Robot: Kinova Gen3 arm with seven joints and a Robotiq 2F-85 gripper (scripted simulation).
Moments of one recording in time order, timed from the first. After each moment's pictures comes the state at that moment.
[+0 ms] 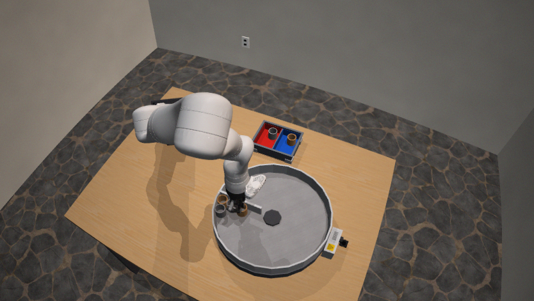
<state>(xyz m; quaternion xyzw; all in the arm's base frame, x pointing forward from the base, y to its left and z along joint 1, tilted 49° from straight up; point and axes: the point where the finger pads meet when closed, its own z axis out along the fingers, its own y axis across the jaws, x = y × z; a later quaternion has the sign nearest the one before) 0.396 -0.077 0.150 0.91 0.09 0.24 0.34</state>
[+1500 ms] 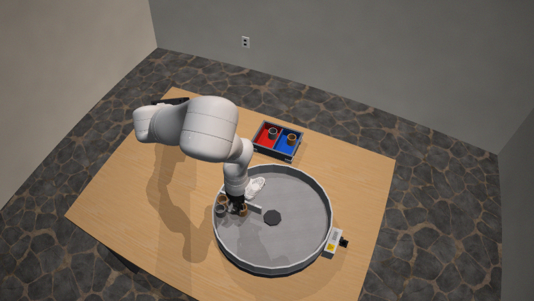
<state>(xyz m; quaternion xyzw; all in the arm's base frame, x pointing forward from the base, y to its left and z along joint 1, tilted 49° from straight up) 0.399 -0.086 0.145 0.91 0.08 0.24 0.34</state>
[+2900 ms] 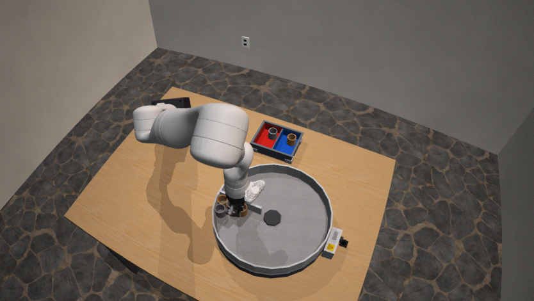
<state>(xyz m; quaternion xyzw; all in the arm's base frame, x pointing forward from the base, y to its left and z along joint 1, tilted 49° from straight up) 0.407 -0.096 0.132 0.91 0.08 0.24 0.34</state>
